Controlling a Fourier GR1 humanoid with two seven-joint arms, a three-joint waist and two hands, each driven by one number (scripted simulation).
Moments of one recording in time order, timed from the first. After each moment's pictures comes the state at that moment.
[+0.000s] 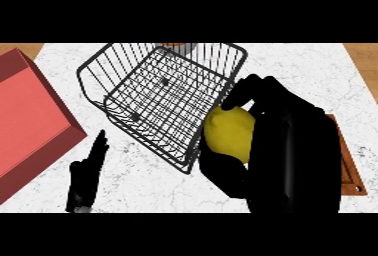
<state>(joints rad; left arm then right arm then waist) 0.07 0.20 -0.20 -1.39 0.07 0.29 0.02 -0.69 -0.01 0.50 -2.05 1.22 0.23 1.22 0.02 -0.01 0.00</state>
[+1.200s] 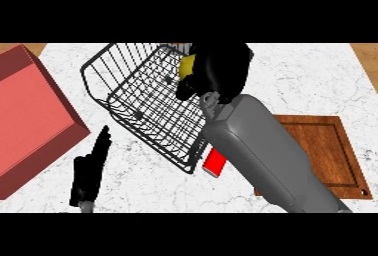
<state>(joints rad) 0.03 0.19 -0.19 -1.36 0.06 0.27 0.01 -0.98 -0.01 0.36 -1.32 0.97 -0.02 1.14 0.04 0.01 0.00</state>
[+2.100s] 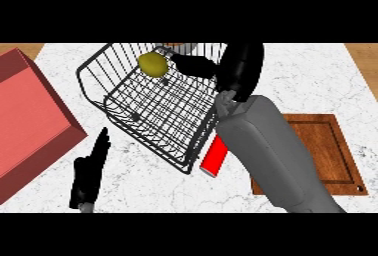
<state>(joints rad) 0.05 0.18 -0.18 -1.37 0.04 0.29 0.03 -0.91 0.00 0.27 -1.32 0.84 -0.68 1.01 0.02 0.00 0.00</state>
